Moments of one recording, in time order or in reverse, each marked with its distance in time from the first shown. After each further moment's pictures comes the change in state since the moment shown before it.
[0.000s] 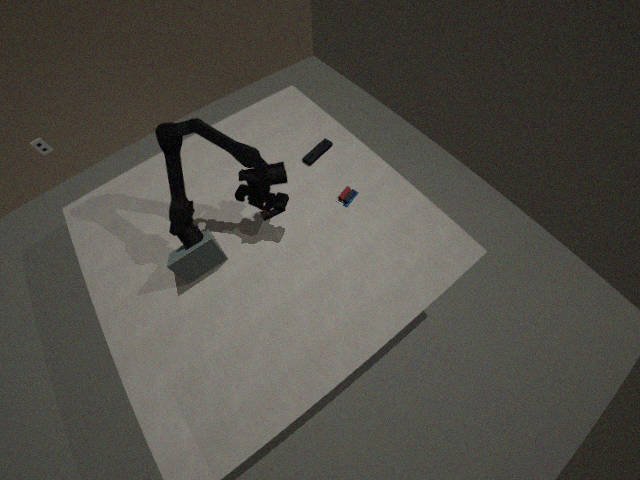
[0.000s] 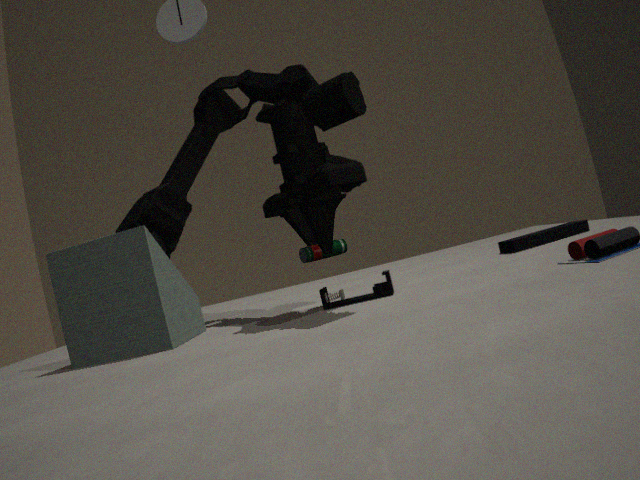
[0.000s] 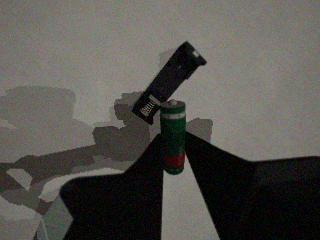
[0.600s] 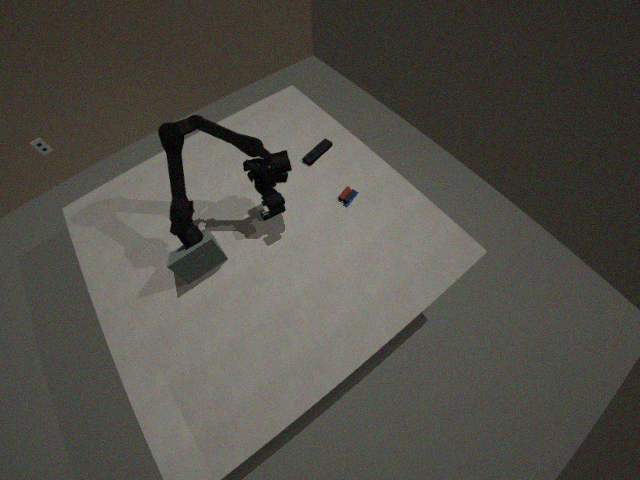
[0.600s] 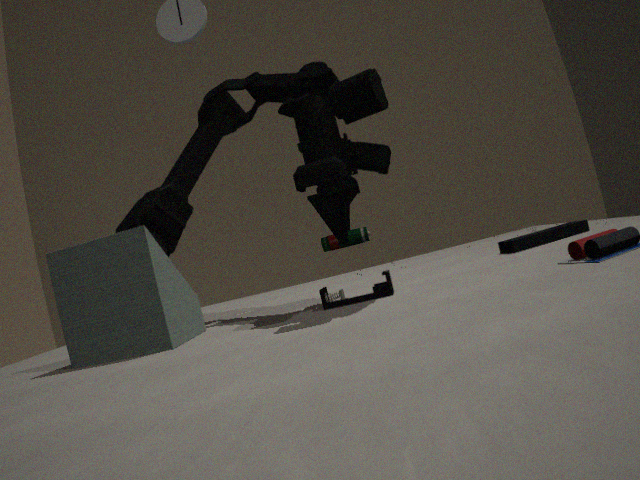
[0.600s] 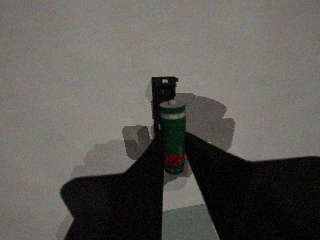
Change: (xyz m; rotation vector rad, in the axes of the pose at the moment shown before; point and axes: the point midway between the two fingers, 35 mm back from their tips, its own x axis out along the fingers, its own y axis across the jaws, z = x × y) arm -0.008 -0.002 0.037 0.718 0.002 -0.004
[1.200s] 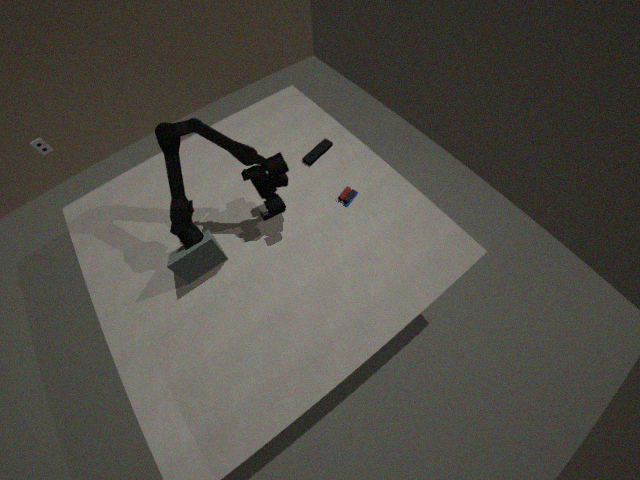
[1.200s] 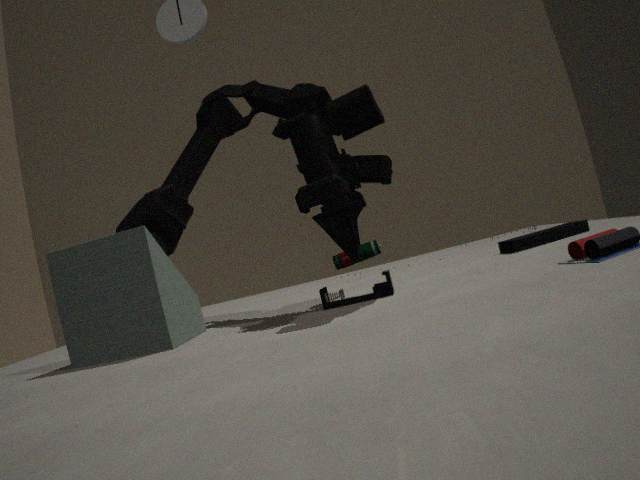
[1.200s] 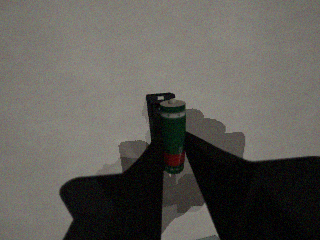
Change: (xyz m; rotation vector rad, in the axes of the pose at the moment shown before) arm 0.024 -0.004 0.007 0.040 -0.125 -0.023
